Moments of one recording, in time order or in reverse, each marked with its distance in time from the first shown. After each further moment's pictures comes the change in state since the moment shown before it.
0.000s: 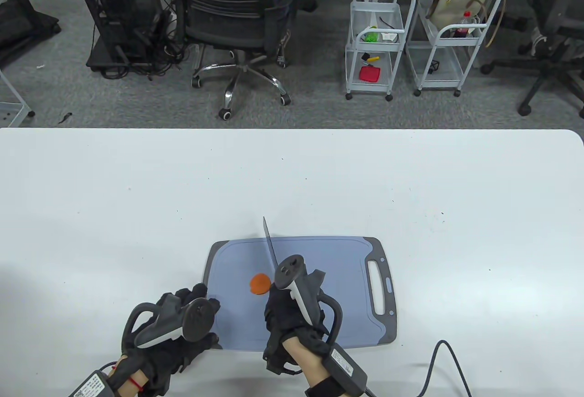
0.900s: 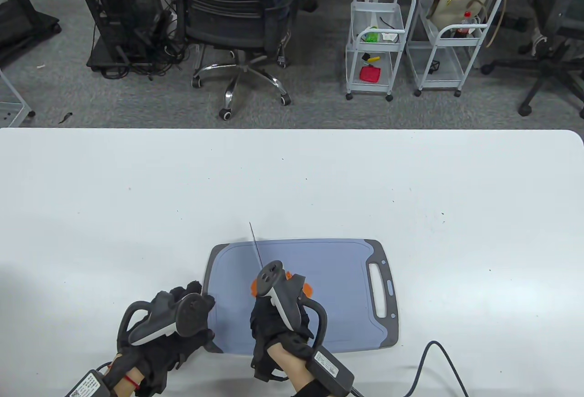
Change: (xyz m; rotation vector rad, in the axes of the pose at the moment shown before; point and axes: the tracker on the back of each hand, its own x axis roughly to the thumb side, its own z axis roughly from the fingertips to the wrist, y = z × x) left_hand -0.010 0.005 0.001 0.001 0.030 0.040; right_hand 0.023 0.018 0.016 -0.037 -0.009 0.081
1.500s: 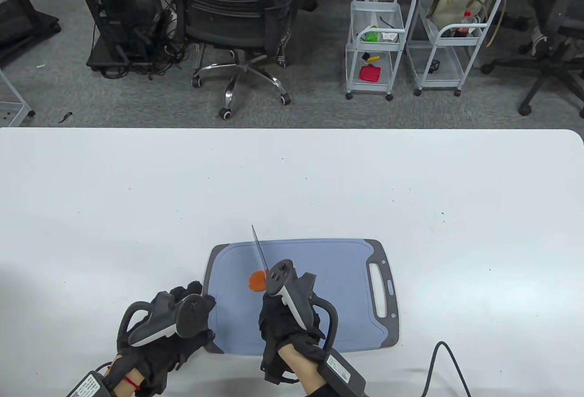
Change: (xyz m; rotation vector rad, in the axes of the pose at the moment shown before) left_hand 0.002 0.001 0.002 0.009 -0.004 -0.006; right_hand -0.015 -0.026 0.007 0.005 -0.043 -0.031
